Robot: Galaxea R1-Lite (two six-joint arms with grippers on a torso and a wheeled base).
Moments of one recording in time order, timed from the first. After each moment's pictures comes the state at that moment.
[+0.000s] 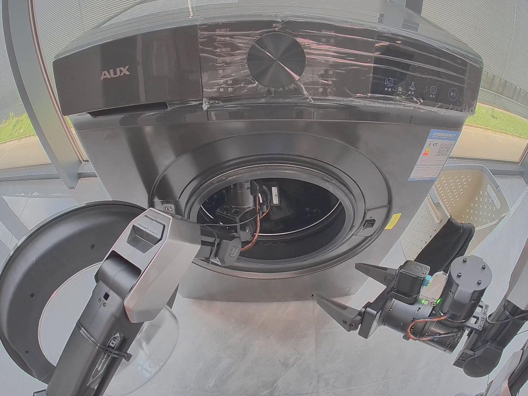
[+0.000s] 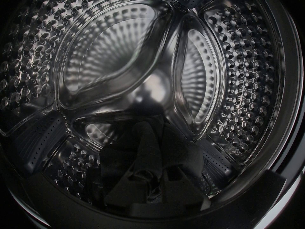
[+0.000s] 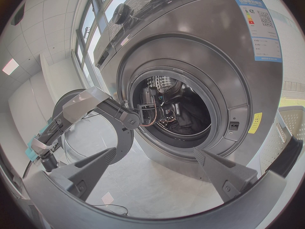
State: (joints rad) left arm -0.52 2.72 -2.00 -0.74 0.27 -0.11; right arm 0.72 1.86 -0.18 -1.55 0.00 0.13
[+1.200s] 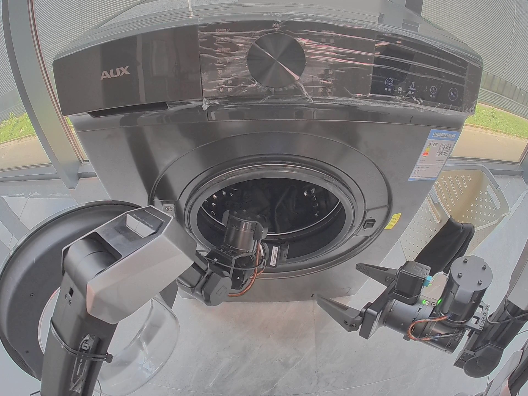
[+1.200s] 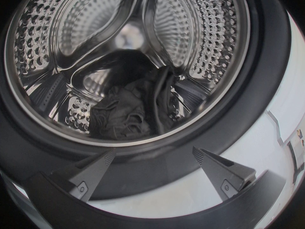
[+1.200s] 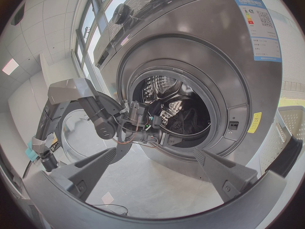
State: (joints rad) left arm -0.59 2.49 -1.36 -0.73 0.22 -0.09; right arm 0.72 1.86 -0.17 -1.55 0.00 0.13
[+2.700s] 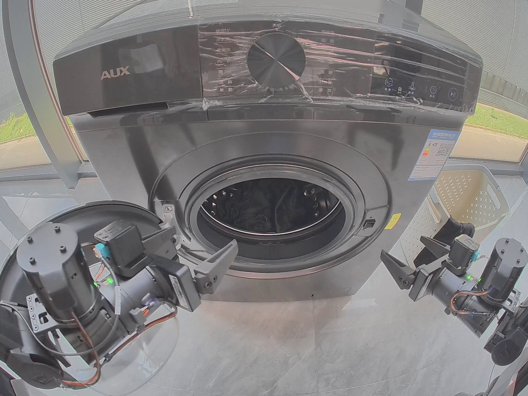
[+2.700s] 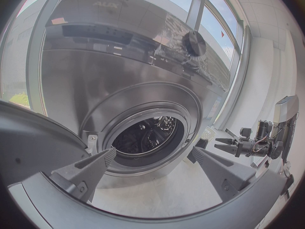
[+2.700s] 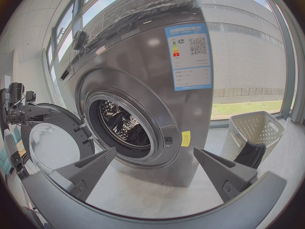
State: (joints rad) left arm -0.78 1.48 -0.39 -1.01 0.30 -0.19; right arm 0.52 1.69 -0.09 -1.51 -0.17 0.10
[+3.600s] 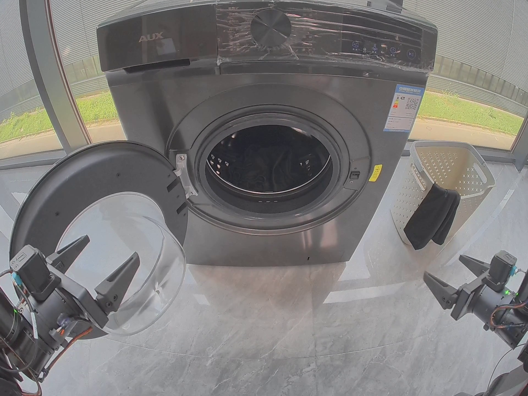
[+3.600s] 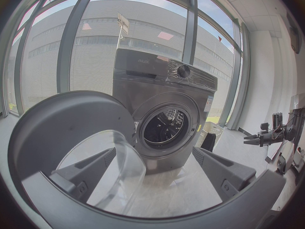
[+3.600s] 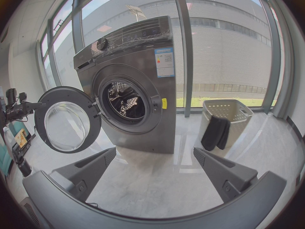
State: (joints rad) left arm -0.61 1.12 -0.13 -1.00 0.31 -0.07; right arm 0.43 1.29 -0.02 -1.09 -0.17 0.09
